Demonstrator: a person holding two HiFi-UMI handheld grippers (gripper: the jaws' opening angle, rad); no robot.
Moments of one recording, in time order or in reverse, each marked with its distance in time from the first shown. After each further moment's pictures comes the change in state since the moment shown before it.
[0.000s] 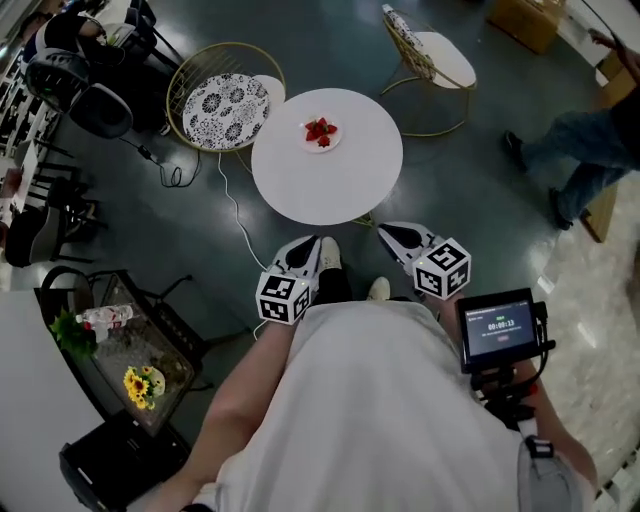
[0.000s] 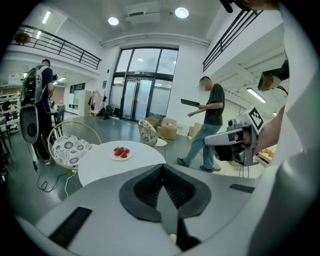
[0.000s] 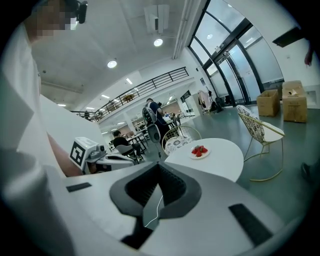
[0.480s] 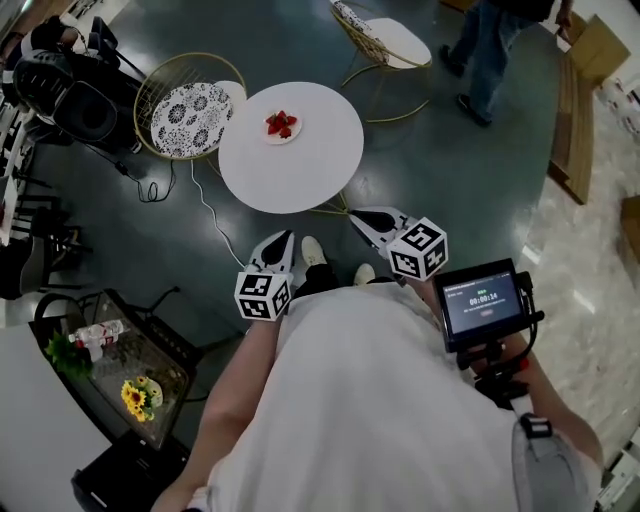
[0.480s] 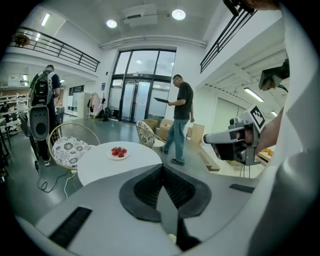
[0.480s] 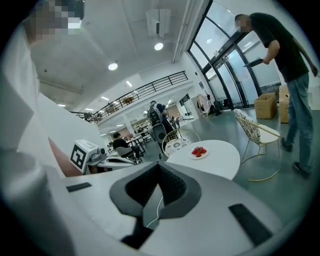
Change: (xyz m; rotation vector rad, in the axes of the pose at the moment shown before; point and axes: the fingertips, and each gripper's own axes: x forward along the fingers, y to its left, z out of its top) left arm -0.018 -0.029 -0.009 0.011 -0.015 0.002; right arm -0.032 0.023 -0.007 -0.005 -0.031 -0.010
